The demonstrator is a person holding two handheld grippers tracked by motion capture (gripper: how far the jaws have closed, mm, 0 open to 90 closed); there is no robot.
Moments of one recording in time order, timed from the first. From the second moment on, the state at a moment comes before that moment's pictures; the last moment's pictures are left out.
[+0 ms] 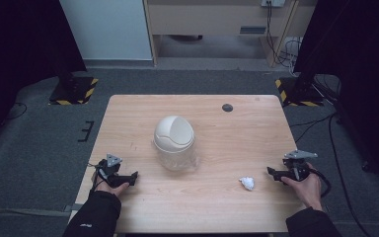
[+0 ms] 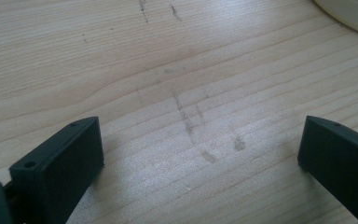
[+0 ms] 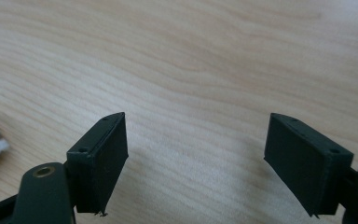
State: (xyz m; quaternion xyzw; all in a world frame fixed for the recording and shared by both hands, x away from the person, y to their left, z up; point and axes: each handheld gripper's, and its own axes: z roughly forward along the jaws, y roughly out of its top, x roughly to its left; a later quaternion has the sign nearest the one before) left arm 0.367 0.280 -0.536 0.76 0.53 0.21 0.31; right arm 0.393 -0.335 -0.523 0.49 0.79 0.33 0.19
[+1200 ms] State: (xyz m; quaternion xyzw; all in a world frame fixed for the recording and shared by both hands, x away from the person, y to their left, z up) left arm 0.367 0.280 -0.536 0.77 0.52 0.21 0.31; right arm 0.383 -0.329 -0.466 0.44 0.73 0.45 0.25
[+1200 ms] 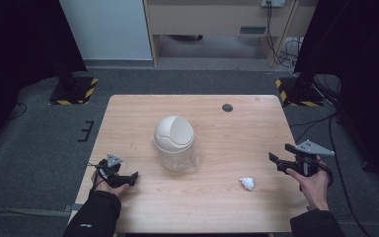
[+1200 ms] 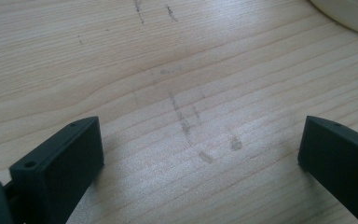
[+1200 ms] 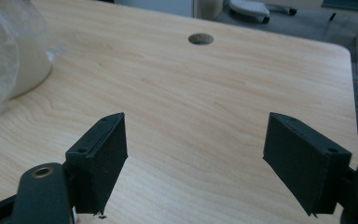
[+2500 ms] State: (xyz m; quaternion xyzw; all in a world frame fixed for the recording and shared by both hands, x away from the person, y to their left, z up) left arm 0.367 0.278 -0.536 0.77 0.52 0.21 0.31; right arm 0.419 -0.225 -0.350 0.32 0.74 0.54 0.25
